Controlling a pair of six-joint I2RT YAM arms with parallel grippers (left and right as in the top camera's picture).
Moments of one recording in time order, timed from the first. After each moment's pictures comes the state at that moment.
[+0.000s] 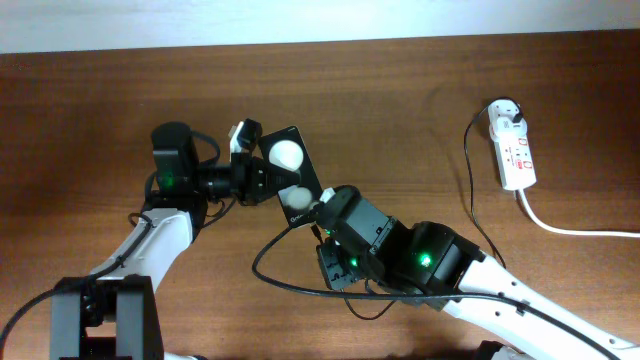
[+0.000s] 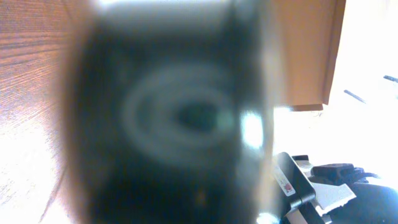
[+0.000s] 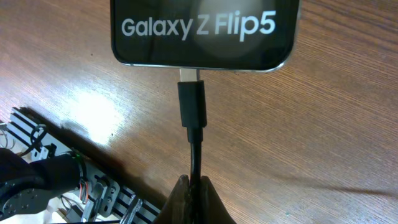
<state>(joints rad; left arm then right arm) -0.04 1.62 0.82 0.40 1.55 -1.02 0.92 1.32 1.24 -0.96 -0.07 0.58</state>
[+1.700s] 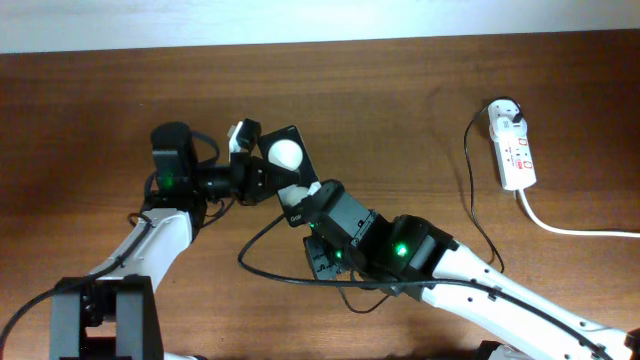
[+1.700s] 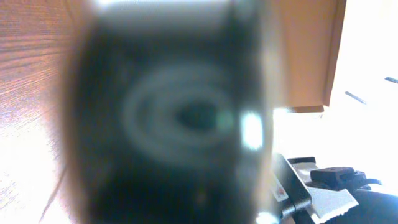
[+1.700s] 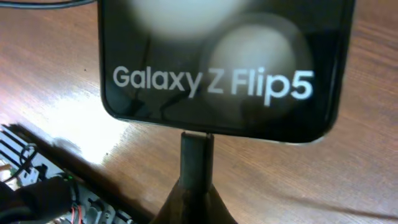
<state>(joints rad) -0.04 1.62 0.82 0.40 1.54 -1.01 0.92 1.40 1.24 -0.87 -0.04 0.58</state>
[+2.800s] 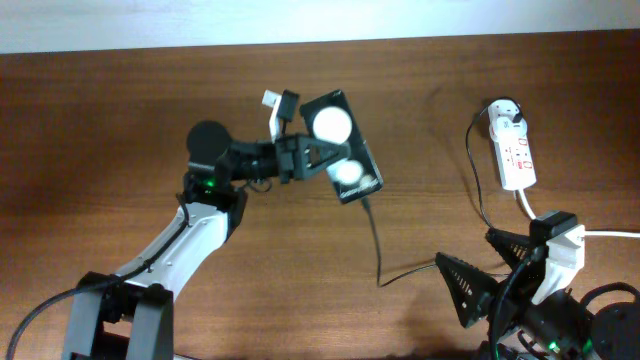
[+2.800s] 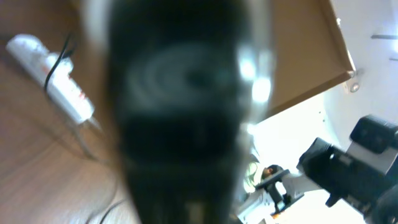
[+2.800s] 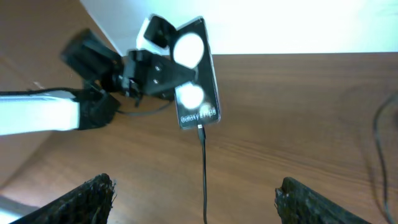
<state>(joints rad) -0.28 1.62 0.89 0.90 1.24 -1.14 0.92 0.61 1.30 -1.10 0.32 0.50</state>
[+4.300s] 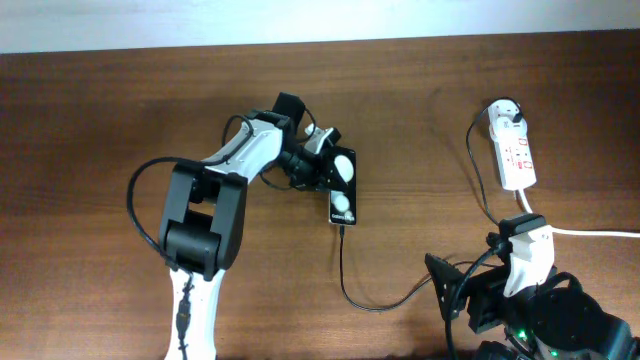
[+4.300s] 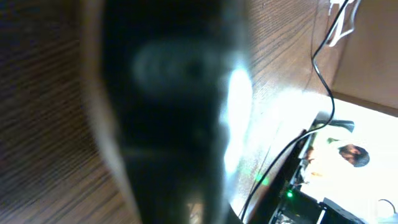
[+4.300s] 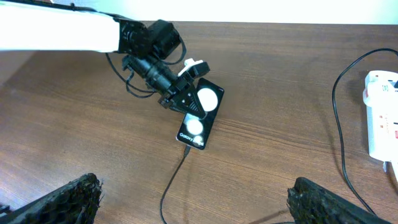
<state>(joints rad) -0.36 2.32 1.68 -0.87 0.86 -0.09 0.92 0.61 1.18 -1.15 0.40 0.50</state>
